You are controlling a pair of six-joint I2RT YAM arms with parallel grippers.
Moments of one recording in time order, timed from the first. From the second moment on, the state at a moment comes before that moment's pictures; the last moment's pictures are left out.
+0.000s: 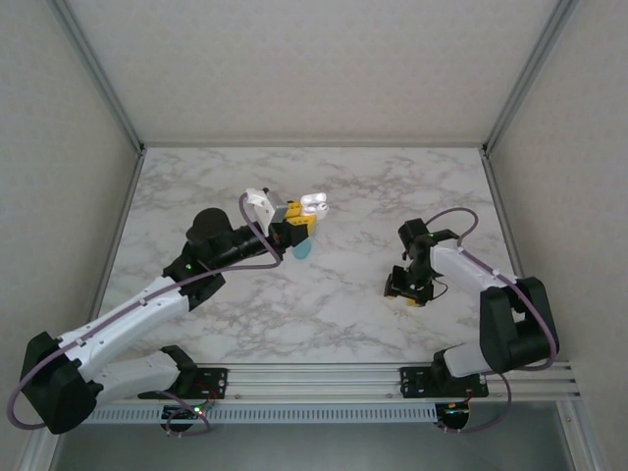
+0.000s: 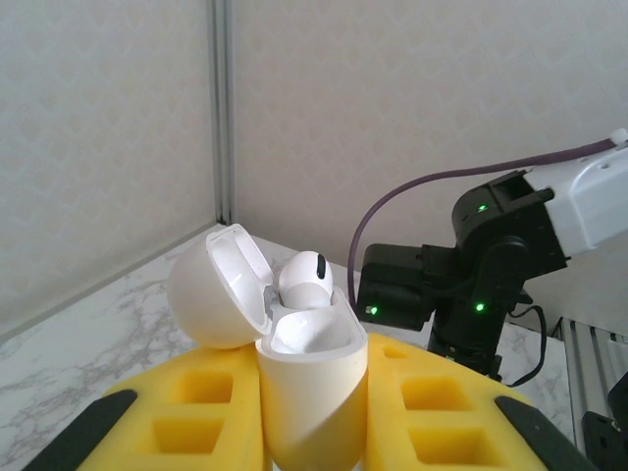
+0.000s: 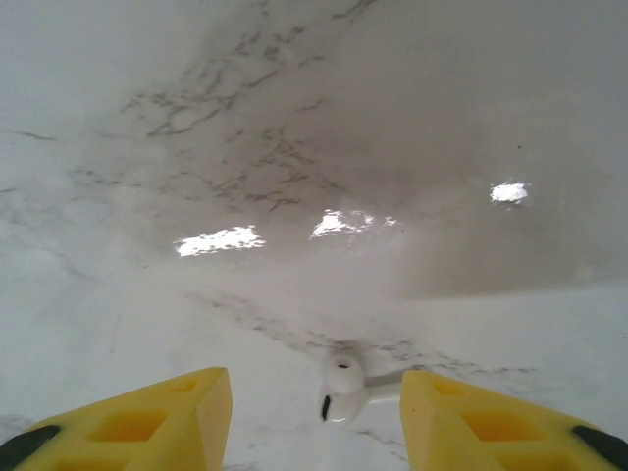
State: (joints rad) left arm -0.73 1.07 0.81 0.32 0.38 -0.08; right arm 0.33 1.45 0.82 -0.97 -0.18 0.50
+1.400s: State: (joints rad) left arm -0.73 1.05 0.80 0.30 0.38 -0.08; right arm 0.41 1.49 0.78 -0.90 -0.12 0.56
